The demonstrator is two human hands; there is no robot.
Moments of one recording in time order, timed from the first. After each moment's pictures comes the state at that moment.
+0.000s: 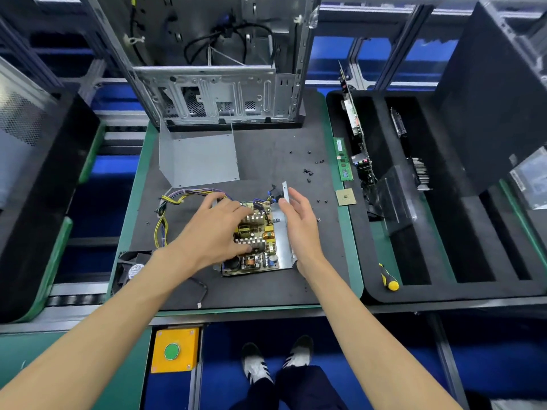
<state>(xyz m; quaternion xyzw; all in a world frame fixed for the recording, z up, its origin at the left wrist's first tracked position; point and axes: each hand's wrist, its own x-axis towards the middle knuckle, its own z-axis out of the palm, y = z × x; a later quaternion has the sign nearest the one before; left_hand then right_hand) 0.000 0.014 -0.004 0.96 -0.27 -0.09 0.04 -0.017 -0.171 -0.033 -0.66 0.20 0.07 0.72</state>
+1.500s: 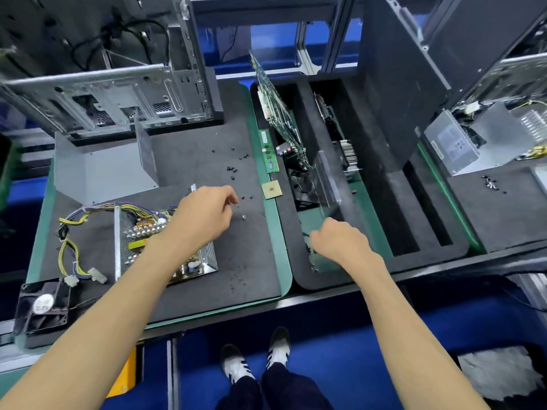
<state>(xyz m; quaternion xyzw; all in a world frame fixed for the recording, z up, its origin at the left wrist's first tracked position) 0.020 -0.135 0.017 0.97 -0.15 -0.11 0.17 -0.051 -0.376 -0.002 -0.92 0.21 0.30 0.15</state>
